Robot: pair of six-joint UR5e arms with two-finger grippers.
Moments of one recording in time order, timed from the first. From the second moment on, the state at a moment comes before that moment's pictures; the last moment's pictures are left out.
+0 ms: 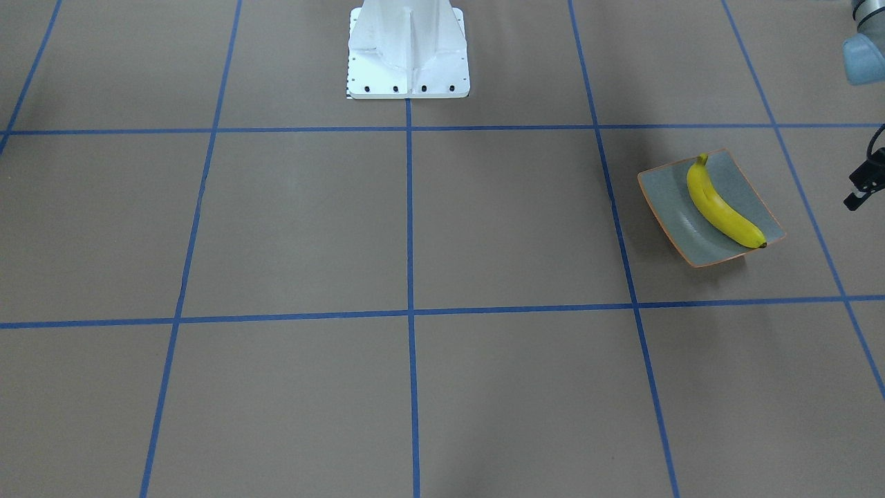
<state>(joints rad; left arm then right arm) -1.36 -1.46 -1.67 -2.18 -2.28 -0.51 1.90 -1.57 1.09 -1.38 2.47 -0.64</state>
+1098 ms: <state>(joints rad) -1.35 -1.56 -1.65 -2.18 -2.28 -0.62 1.86 -1.53 1.39 -1.40 2.62 -0.21</state>
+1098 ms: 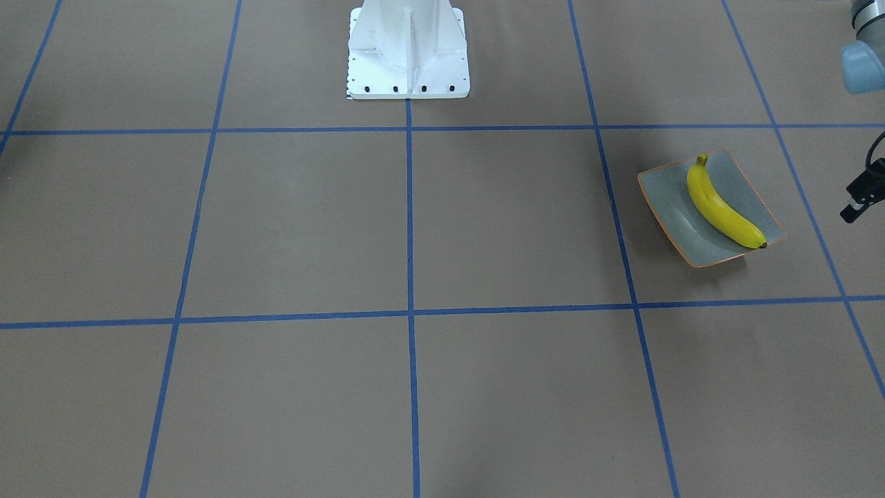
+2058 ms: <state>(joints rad) -1.18 -1.88 -1.50 -2.17 -2.28 -0.94 1.35 -1.12 1.56 -1.31 2.43 0.74</state>
